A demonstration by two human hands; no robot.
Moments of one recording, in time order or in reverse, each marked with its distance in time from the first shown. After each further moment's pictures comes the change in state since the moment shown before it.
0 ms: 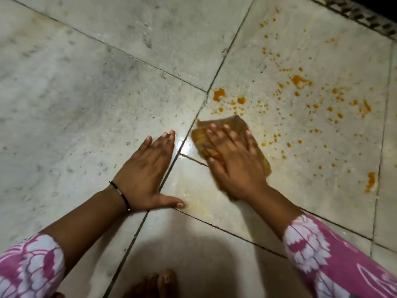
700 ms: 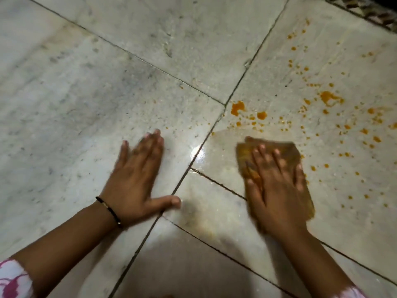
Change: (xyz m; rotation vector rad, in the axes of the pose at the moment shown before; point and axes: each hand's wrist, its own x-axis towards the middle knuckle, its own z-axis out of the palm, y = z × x) left_hand -0.018 -0.016 0.003 -0.002 0.164 -0.193; right_hand -0.024 0.028 0.001 0.042 0.095 0.192
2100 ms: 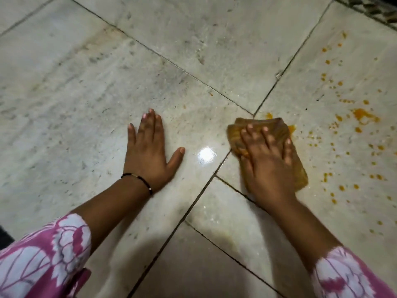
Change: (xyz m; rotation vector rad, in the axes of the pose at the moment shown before) left_hand 0.038 -0.033 0.006 0.038 0.181 -0.424; right_hand 0.070 -0.056 0.005 0.017 0.012 -0.166
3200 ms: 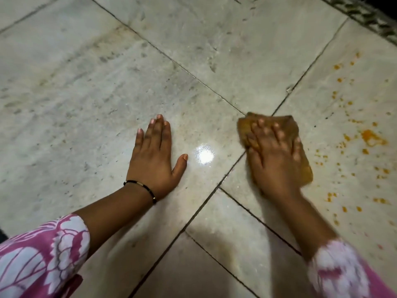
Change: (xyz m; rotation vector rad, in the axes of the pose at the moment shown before) left_hand -0.002 0.002 0.003 -0.059 0.006 -0.011; right_hand 0.039 0.008 -0.002 -0.010 0.017 0.020
